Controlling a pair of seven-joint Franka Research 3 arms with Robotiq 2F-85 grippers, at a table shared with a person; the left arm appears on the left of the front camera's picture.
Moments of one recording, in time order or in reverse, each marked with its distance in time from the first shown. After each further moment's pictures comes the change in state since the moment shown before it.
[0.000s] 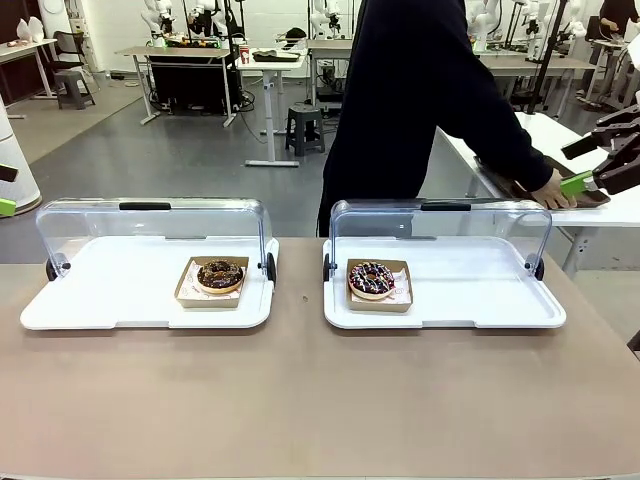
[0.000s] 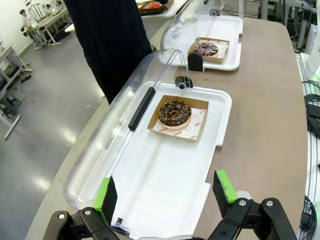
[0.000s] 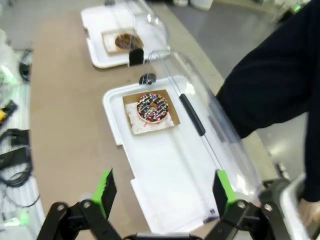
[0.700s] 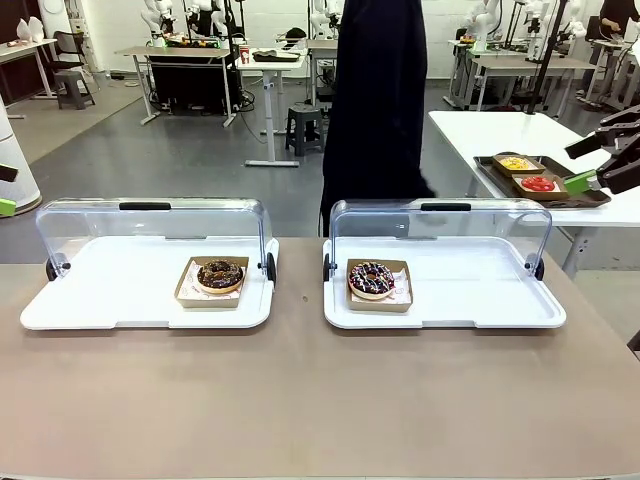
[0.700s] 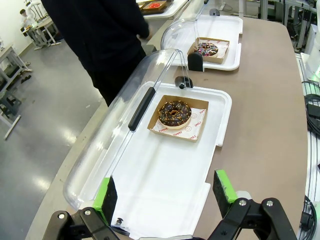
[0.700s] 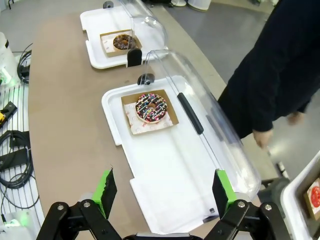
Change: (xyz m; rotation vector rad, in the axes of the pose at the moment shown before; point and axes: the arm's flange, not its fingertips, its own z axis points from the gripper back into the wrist) left arm 0.000 0.000 0.000 0.000 0.000 0.000; right arm -0.003 -0.001 0.003 -0.005 -0.008 -0.009
